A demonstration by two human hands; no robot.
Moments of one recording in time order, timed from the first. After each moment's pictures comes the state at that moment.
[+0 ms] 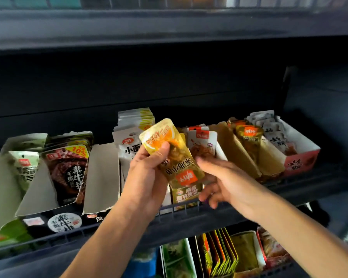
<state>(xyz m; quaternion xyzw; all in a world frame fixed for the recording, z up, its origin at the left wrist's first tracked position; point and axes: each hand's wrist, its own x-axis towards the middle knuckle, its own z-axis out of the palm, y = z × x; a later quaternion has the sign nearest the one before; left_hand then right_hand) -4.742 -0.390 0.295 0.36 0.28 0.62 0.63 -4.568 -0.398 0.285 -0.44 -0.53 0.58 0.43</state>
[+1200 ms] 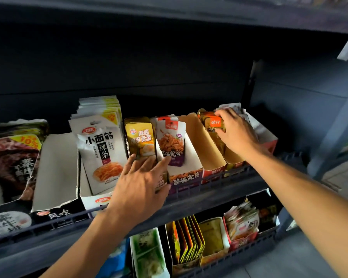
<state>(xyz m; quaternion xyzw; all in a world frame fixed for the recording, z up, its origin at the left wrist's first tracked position) -4.725 -0.369 0.227 0.84 0.49 0.19 -0.09 -4.438 -0.297 0.283 -0.66 -0.69 -0.15 0.27</state>
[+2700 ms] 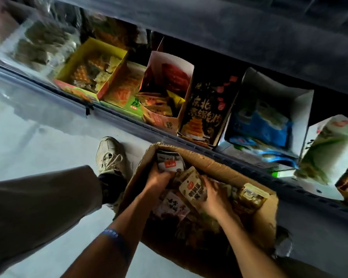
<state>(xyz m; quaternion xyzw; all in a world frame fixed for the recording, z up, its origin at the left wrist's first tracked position) -4.997 -0.602 -0.174 0.07 0.75 0.40 0.52 -4.806 -0.538 -0.192 -0.54 -0.71 0.39 -0.23</state>
